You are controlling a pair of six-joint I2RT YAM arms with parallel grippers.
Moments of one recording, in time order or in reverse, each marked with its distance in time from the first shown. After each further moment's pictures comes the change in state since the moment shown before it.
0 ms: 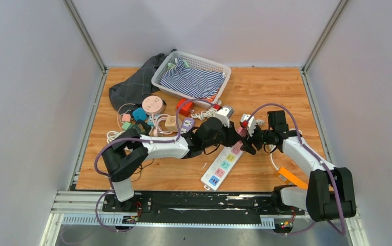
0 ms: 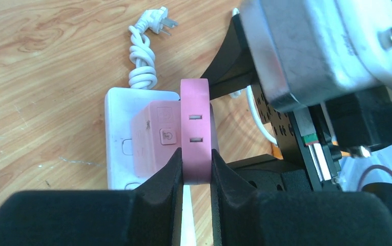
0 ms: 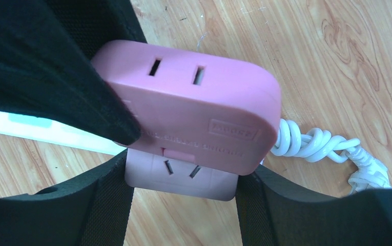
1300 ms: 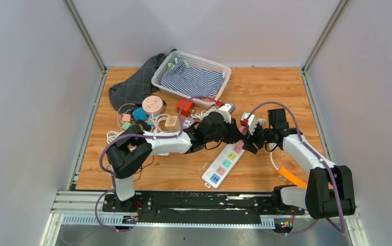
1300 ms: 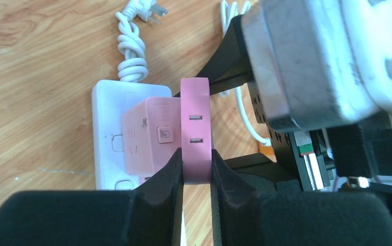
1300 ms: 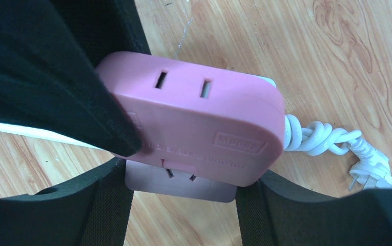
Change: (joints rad) left arm 0.064 0.066 0.077 -0.035 0.191 -0.097; right arm -0.004 0.022 0.034 -0.043 0.051 -0.002
